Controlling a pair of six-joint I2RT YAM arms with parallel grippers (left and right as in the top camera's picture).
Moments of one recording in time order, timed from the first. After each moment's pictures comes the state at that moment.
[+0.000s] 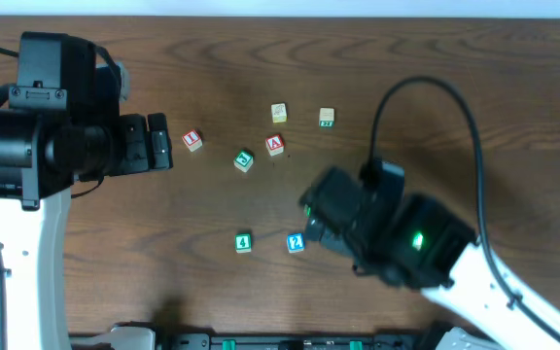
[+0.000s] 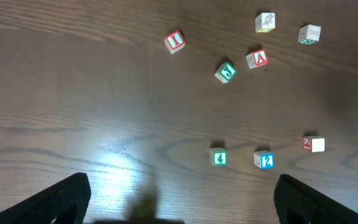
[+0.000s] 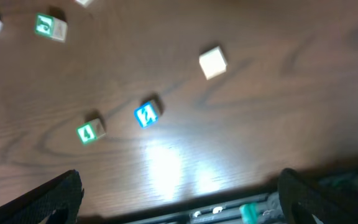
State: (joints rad) left arm -0.08 1.45 2.00 -1.69 0.07 -0.20; right arm 0.94 1.30 1.41 -1.42 0.23 1.29
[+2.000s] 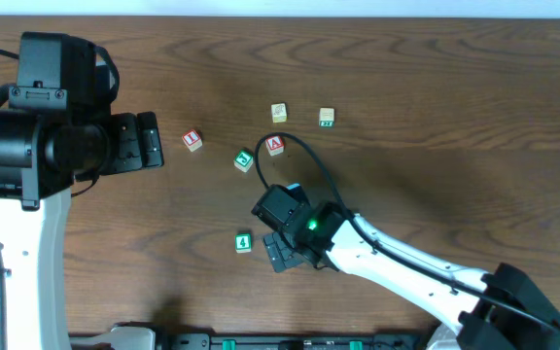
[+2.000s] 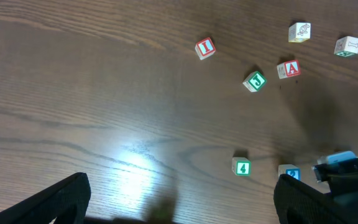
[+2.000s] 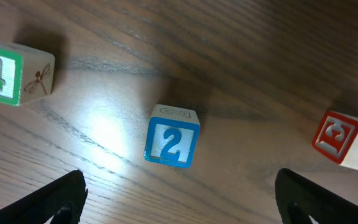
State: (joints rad) left arm -0.08 1.45 2.00 -1.70 -0.05 -0.22; right arm 0.94 1.61 1.02 -0.82 0.12 0.53
